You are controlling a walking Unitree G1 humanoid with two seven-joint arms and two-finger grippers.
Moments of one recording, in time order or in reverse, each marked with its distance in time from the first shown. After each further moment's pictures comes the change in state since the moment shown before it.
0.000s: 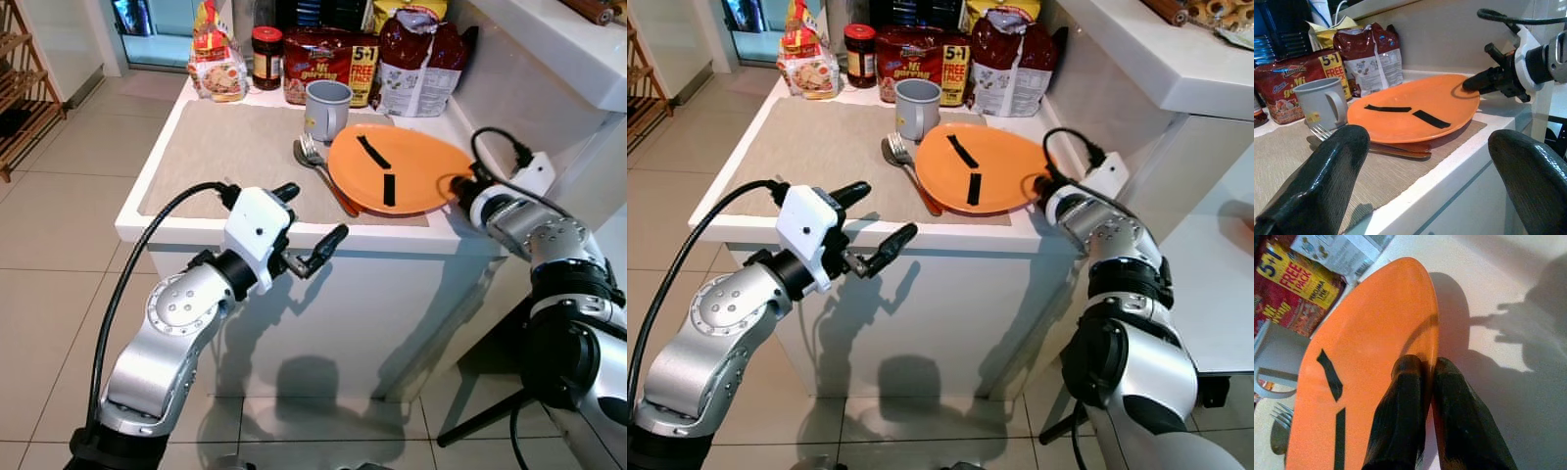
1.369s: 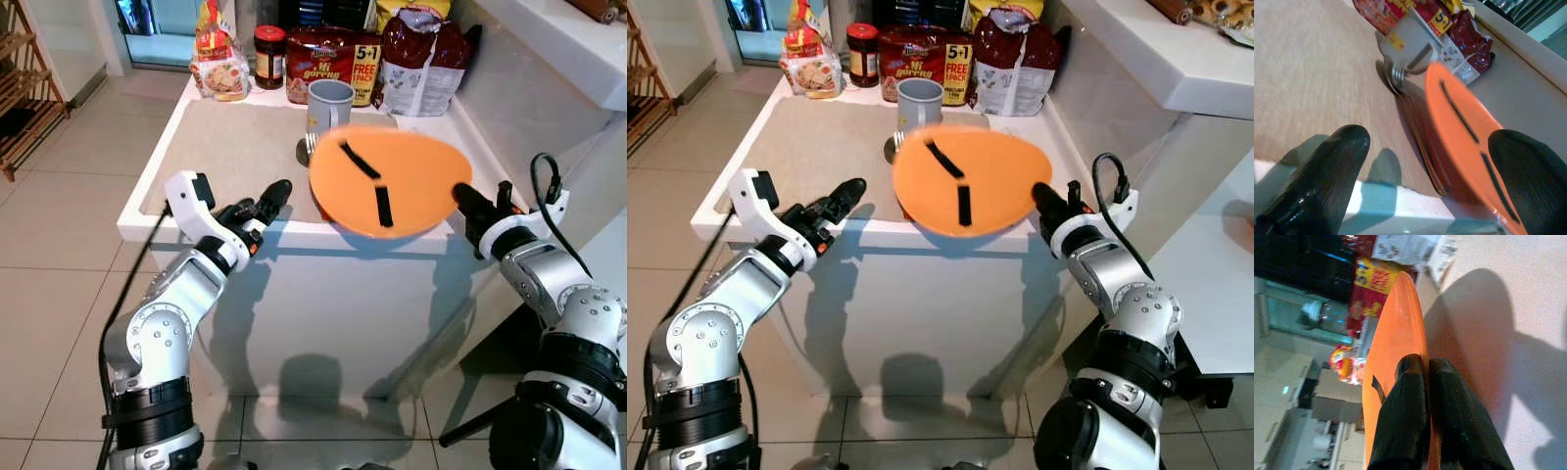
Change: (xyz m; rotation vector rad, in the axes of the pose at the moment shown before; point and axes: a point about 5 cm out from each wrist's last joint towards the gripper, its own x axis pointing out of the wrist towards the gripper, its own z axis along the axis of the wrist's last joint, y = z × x) left arm 0.009 0.040 -0.032 -0.975 -0.014 0.341; right arm -0.049 -0.008 -0.022 0.373 0.014 0.315
